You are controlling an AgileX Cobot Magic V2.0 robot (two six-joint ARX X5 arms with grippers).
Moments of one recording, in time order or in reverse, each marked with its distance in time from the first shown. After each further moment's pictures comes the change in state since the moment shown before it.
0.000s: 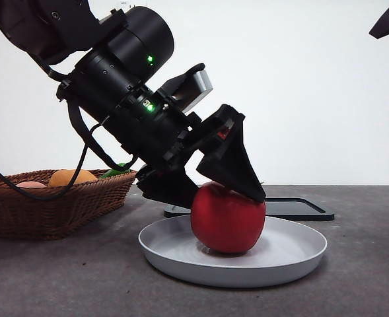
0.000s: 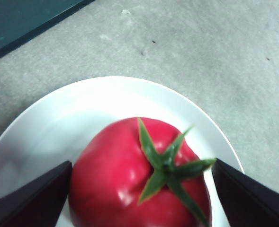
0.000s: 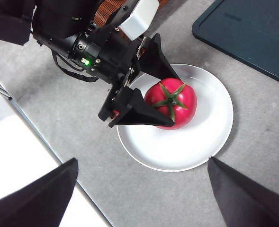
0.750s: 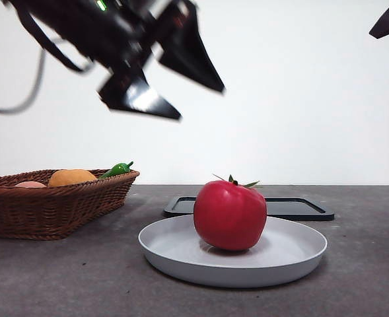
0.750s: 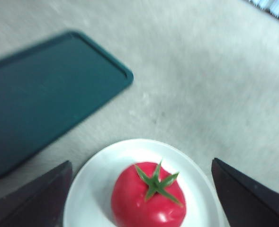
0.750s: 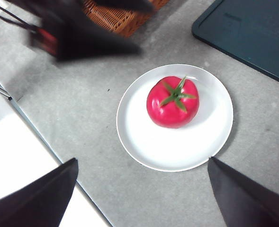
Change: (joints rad) left arm 0.097 -0.360 0.000 -0.148 -0.019 -0.016; right arm 0.000 0.000 0.000 0.000 0.000 0.000
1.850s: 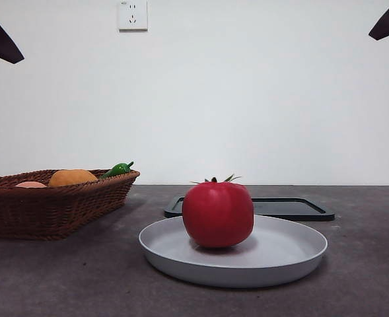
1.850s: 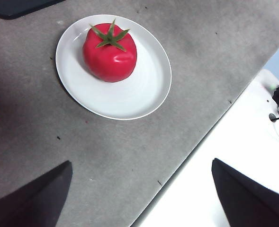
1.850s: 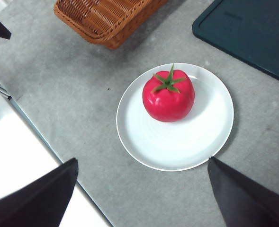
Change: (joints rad) left arm 0.039 -0.507 0.000 -0.819 0.016 -0.014; right arm 0.002 0.012 0.000 0.001 0.000 0.000
